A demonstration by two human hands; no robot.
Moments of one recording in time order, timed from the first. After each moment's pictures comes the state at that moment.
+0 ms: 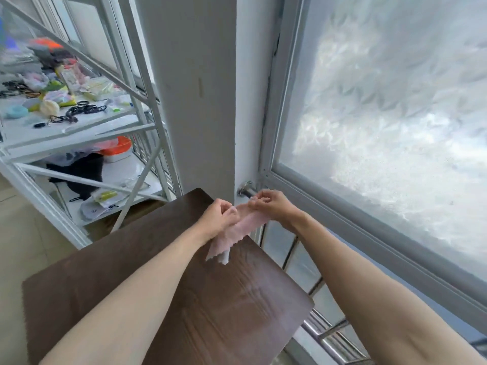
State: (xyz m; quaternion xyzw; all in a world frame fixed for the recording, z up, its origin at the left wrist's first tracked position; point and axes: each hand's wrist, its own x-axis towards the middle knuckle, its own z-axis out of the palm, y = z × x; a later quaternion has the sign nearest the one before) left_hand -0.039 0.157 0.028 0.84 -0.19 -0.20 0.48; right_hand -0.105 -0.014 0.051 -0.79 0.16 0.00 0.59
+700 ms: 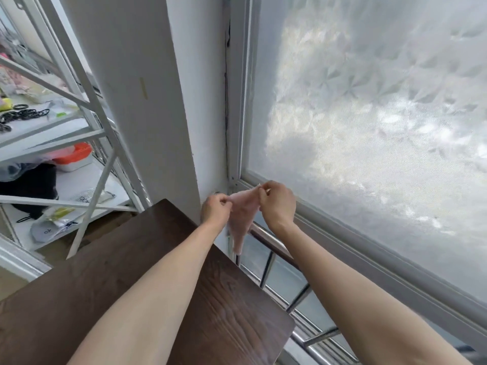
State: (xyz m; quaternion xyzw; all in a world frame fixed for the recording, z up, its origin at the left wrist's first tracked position) left_hand 0.010 0.028 -0.002 0.87 -0.12 -0.15 0.45; right_hand -0.083 -0.083 0.045 -0.87 0.34 -0.21 0.29
